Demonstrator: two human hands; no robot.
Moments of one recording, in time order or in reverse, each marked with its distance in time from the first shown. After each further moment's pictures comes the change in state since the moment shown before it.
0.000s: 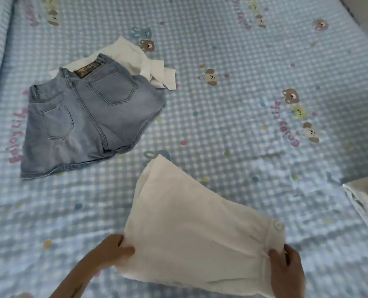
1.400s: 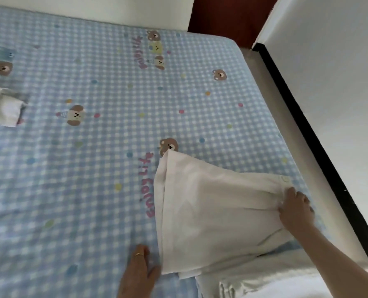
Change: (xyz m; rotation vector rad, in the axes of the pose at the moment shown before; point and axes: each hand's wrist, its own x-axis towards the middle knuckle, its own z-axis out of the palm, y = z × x) left_hand 0.085 0.504 0.307 -0.296 0.328 0.379; right_hand 0.575 -0.135 -0.234 -0.976 0.034 -0.374
